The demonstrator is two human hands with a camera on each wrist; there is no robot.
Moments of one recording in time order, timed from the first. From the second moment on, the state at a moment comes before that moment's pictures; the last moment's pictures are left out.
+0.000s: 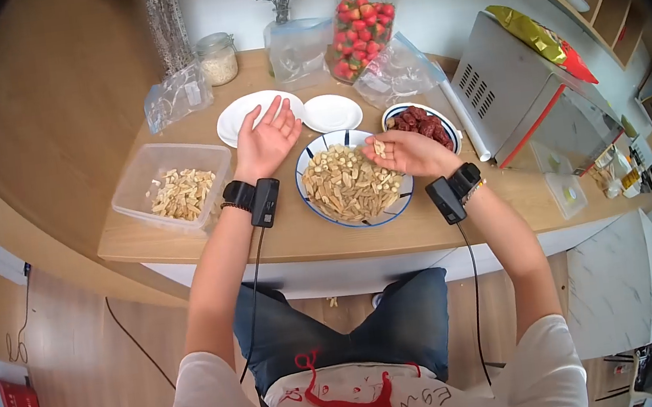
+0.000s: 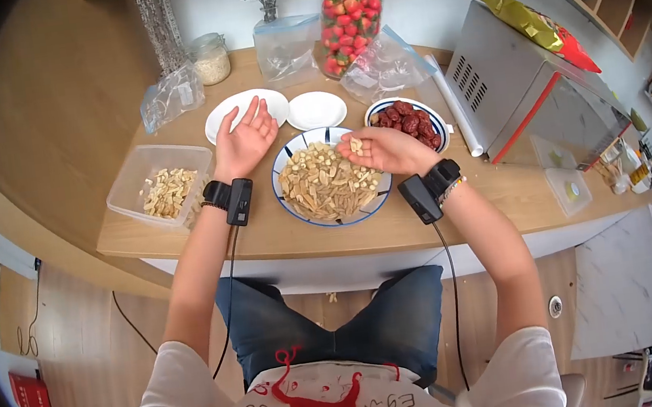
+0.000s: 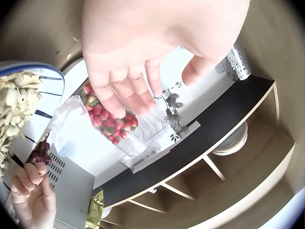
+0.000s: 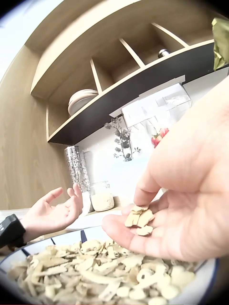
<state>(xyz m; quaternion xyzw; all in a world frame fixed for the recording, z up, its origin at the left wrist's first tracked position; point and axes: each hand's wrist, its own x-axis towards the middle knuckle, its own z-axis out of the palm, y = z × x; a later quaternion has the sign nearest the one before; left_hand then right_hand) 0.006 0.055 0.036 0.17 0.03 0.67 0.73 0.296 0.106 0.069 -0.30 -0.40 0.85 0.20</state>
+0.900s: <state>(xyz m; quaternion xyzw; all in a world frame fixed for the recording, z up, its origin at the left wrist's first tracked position) 0.000 0.052 0.018 0.14 0.01 0.69 0.71 0.265 0.101 0.085 -0.34 -0.53 0.75 0.20</state>
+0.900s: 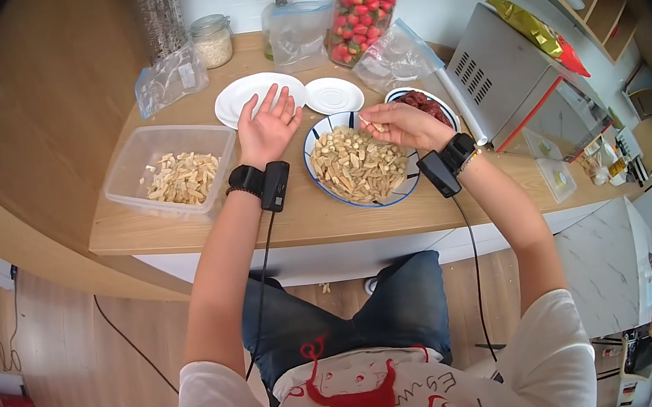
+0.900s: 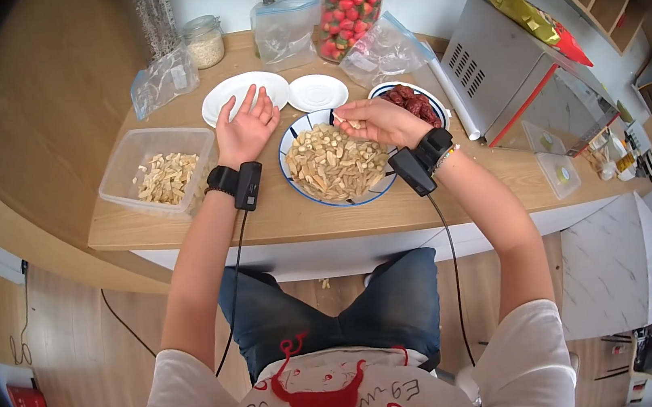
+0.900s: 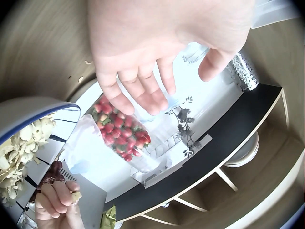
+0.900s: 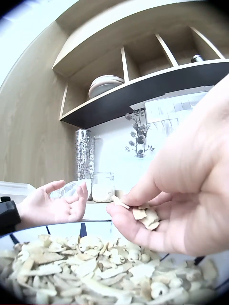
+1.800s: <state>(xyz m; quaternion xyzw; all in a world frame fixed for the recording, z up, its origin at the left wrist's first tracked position) 0.000 0.058 0.010 0.26 0.06 0.71 0.65 0.043 0.058 0.148 -0.20 -0.64 0.73 0.10</state>
